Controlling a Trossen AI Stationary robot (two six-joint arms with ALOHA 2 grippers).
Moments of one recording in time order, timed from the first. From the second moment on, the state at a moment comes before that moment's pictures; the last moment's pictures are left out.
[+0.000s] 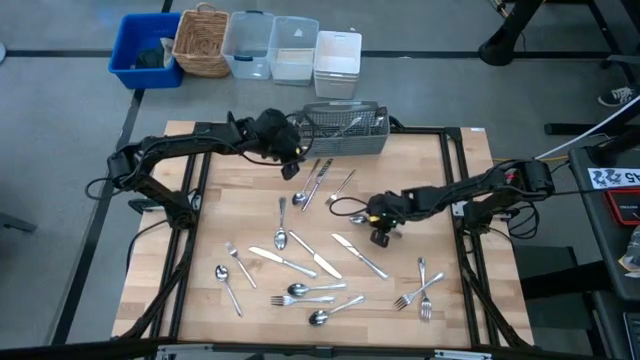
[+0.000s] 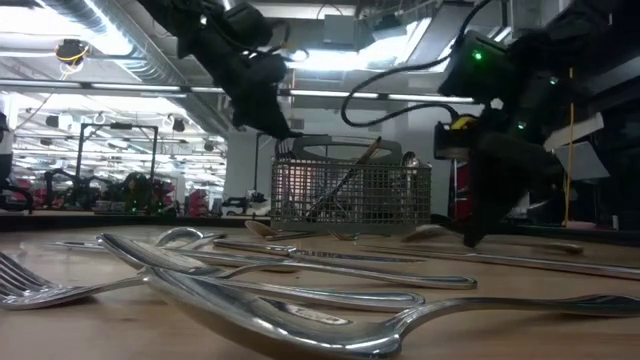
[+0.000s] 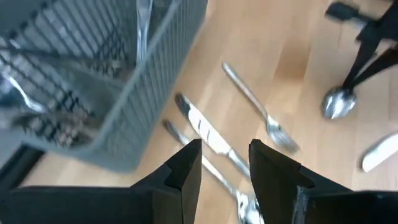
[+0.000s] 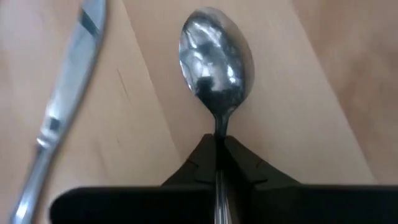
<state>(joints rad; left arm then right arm) 0.49 1.48 1.08 -0.40 0.11 0.02 0.01 1.49 0.63 -0.22 0.00 0.39</state>
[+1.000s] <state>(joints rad) 0.46 1.48 1.08 -0.56 0.18 0.01 -0.38 1.23 0.92 -0.19 0.17 0.12</state>
